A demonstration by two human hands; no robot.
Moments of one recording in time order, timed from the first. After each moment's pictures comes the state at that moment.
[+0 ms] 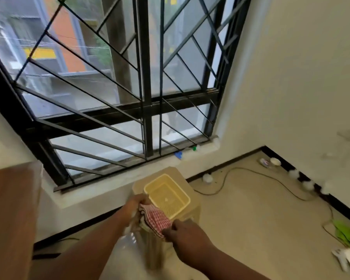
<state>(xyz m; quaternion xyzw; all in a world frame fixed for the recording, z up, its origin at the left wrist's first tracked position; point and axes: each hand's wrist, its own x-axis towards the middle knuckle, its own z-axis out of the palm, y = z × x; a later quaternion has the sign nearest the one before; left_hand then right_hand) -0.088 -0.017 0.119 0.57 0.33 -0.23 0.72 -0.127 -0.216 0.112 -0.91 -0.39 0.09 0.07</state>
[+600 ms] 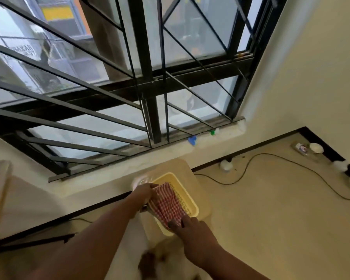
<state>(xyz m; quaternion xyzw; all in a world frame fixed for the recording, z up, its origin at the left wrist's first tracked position) 0.090 -0.039 0.041 0.71 0.34 -0.28 0.56 0.032 -0.237 0.037 -0.90 -0.35 0.25 0.06</state>
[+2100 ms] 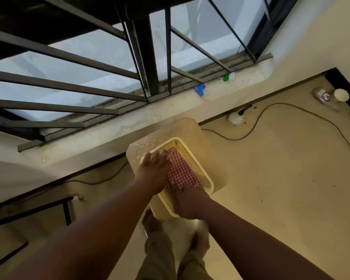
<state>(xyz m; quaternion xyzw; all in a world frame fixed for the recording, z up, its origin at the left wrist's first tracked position) 0.126 -0.017 -0.103 0.95 -0.13 -0.27 -0.09 0.103 -0.175 -0.113 -0.86 -0.24 0.45 0.05</state>
